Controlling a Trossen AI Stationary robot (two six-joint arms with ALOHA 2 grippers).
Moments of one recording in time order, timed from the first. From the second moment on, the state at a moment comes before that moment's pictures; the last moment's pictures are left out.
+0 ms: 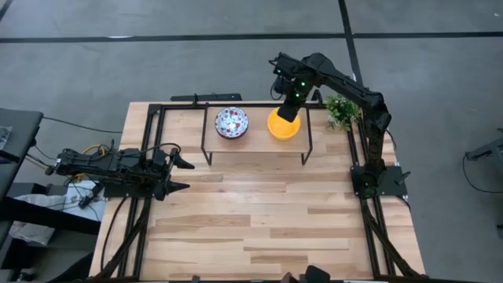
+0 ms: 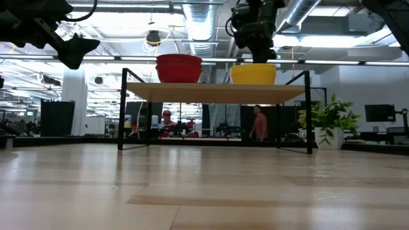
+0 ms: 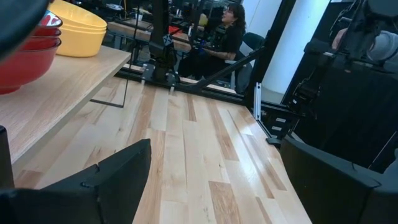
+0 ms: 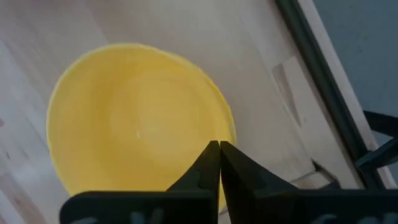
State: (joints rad) left arm -0.17 0.11 0.16 -0.11 0.00 -0.24; right arm -0.59 1.94 2.09 -1.55 -0.10 -0.13
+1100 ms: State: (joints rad) left arm -0.17 0.11 0.16 -0.11 0.05 -0.24; right arm -0.60 1.94 2.05 -1.46 -0.14 -0.14
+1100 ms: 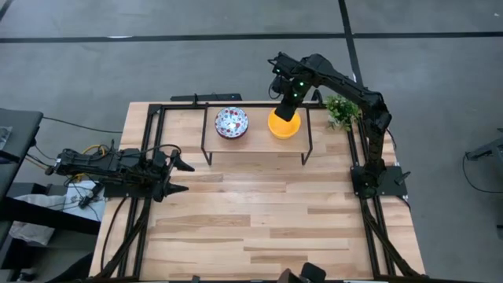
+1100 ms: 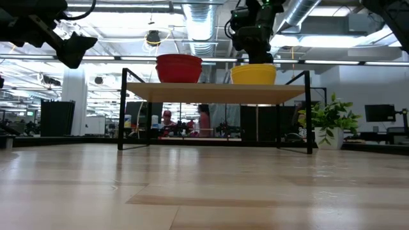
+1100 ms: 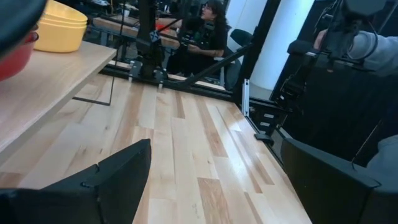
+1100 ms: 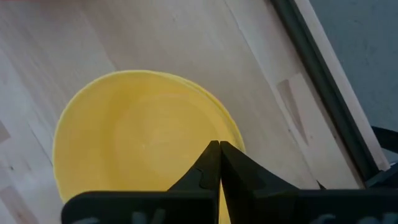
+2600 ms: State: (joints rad) left arm -0.17 0.11 0.16 -0.07 0.16 -0.25; right arm -0.39 1.56 2.13 -1.35 -0.31 -0.19
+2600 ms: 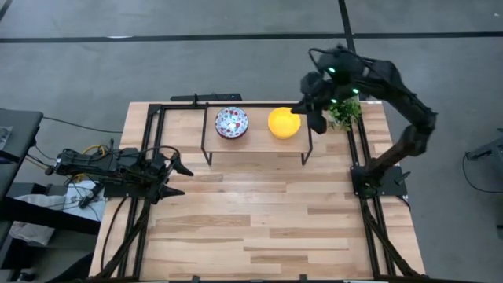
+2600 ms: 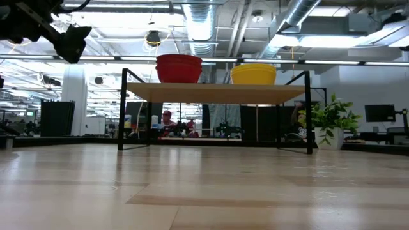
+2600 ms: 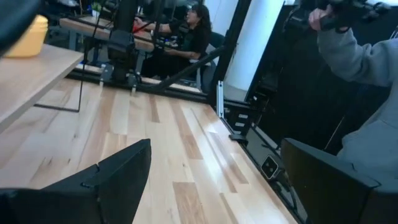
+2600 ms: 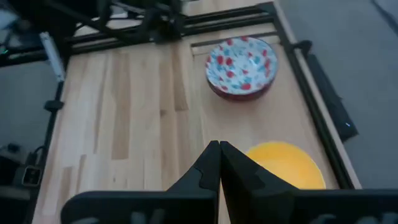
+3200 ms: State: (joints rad) left arm -0.17 0.11 0.16 -0.04 0.15 -0.24; right arm -0.11 0.91 1.07 -0.62 -0.03 0.23
